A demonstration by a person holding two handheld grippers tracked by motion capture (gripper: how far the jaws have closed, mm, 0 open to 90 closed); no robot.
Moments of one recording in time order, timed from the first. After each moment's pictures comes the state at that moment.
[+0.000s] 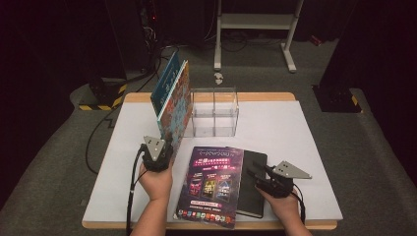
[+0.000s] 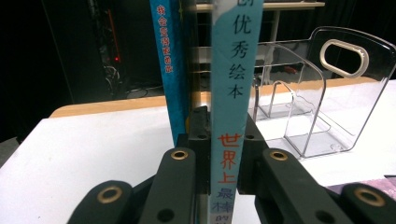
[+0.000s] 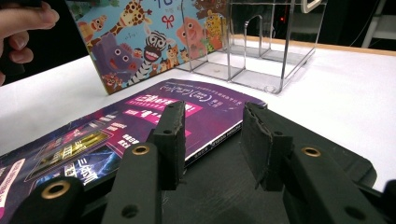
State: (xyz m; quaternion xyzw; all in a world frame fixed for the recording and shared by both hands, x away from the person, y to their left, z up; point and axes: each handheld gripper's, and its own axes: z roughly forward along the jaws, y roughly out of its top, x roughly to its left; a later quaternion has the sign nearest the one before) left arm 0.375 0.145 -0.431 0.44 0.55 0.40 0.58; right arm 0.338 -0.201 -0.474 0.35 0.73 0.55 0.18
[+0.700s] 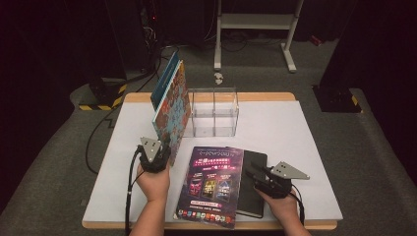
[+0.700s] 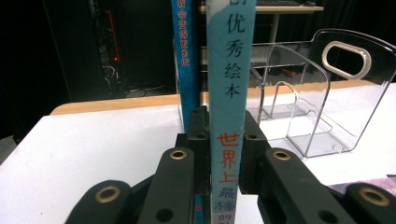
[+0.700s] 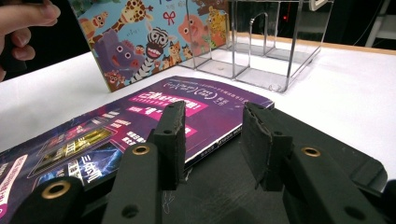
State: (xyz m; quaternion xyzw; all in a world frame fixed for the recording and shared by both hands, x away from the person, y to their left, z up) left arm 0.373 0.154 -0.434 0.44 0.55 0.39 0.59; right arm 0.337 -0.196 -0.475 0.35 0.74 0.55 0.18
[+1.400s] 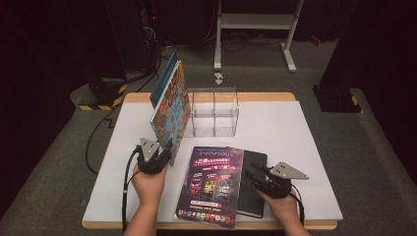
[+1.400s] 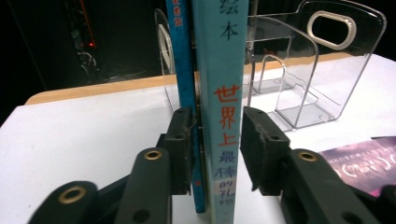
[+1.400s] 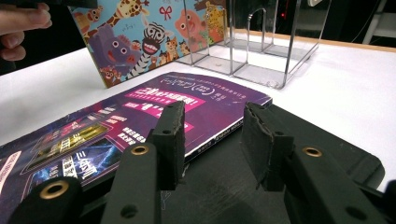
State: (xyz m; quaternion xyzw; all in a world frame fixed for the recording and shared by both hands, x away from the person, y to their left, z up) left arm 0.370 0.165 -0.442 0.49 0.54 0.35 0.59; right arm 0.338 -0.197 -0.477 0.35 0.74 0.54 0.19
